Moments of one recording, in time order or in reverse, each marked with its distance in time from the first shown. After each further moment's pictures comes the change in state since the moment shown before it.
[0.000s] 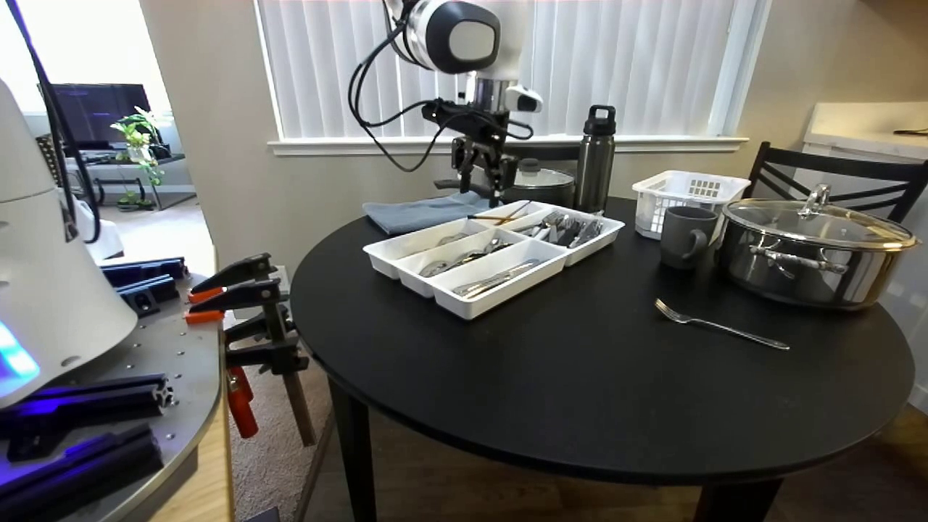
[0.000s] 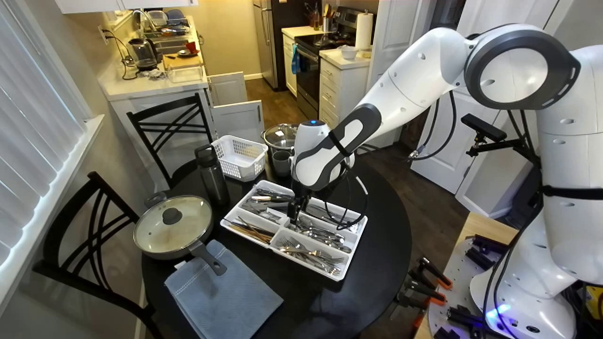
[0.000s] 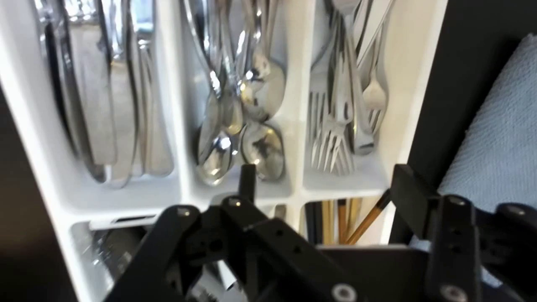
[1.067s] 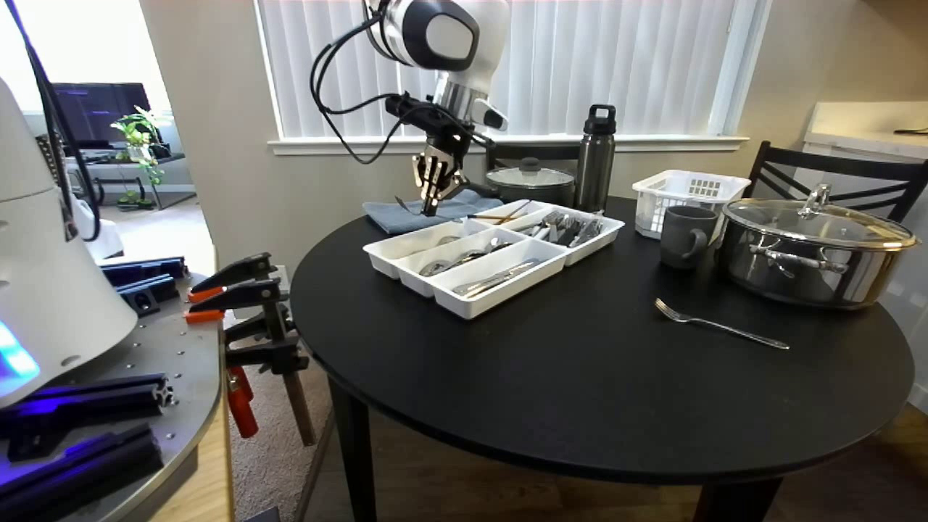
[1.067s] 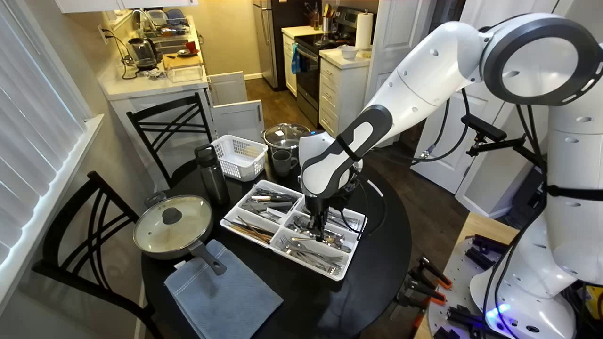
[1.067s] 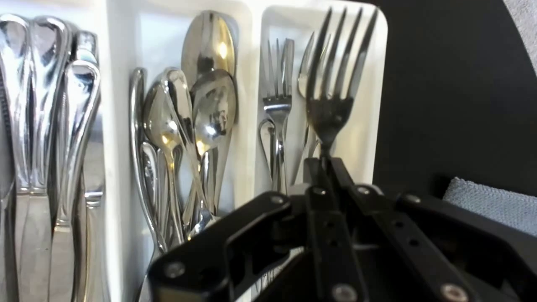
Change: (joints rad) arm 0.022 -0.060 0.014 -0.106 0.016 -0.219 0.002
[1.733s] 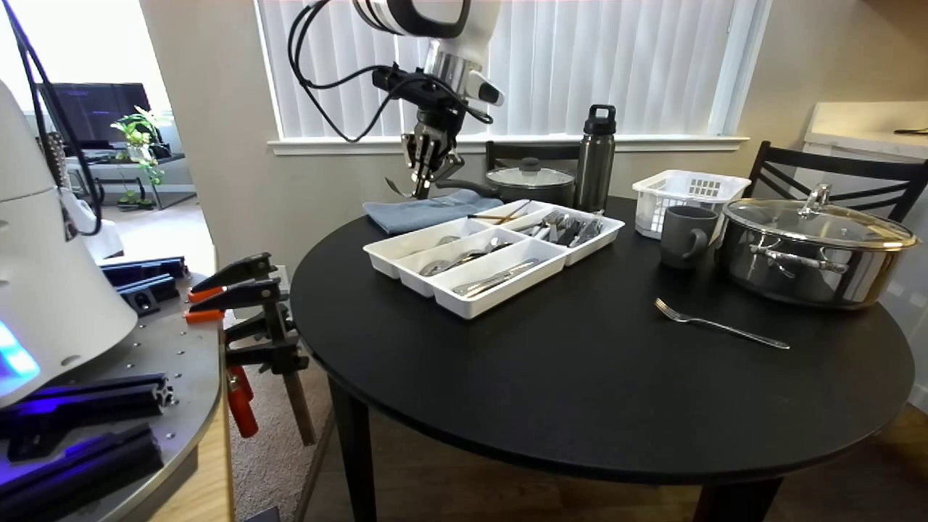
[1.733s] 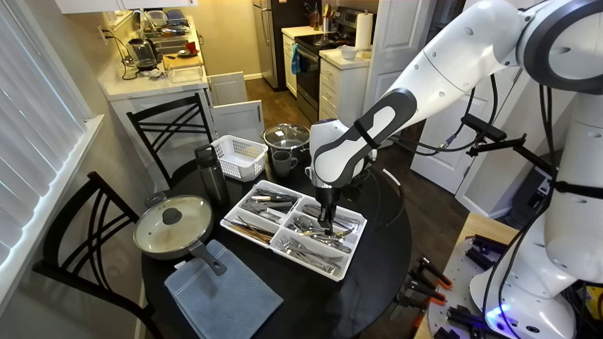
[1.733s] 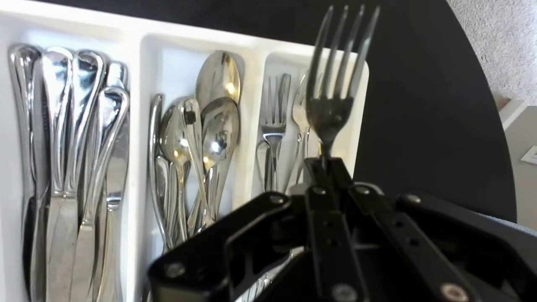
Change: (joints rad) arm -0.085 -0.146 0.061 -0.110 0.003 -0.039 -0.072
